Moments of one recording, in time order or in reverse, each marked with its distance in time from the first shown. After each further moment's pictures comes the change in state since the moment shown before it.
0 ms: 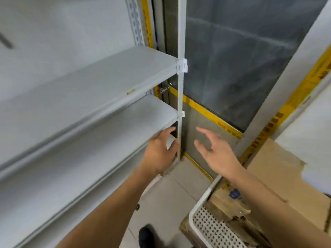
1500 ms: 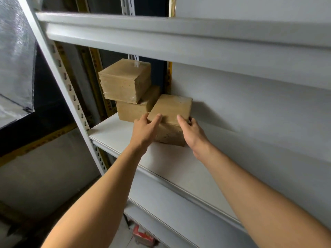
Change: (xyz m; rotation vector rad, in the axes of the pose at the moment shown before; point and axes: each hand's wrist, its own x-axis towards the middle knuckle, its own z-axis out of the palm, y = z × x) left_hand -0.345 -0.410 -0.586 -0.220 1.359 -0.859; right_hand -0.039 -0.672 0.590 0.398 -1.049 -0.457
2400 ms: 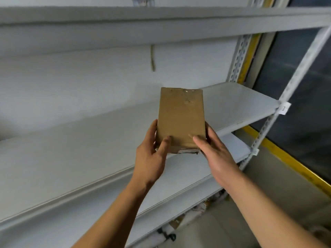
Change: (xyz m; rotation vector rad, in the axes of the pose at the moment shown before) left_hand -0.355 0.087 0.207 -0.258 -0.970 0.480; right_hand -0.421 0.108 -0.243 0.241 0.882 -0.021
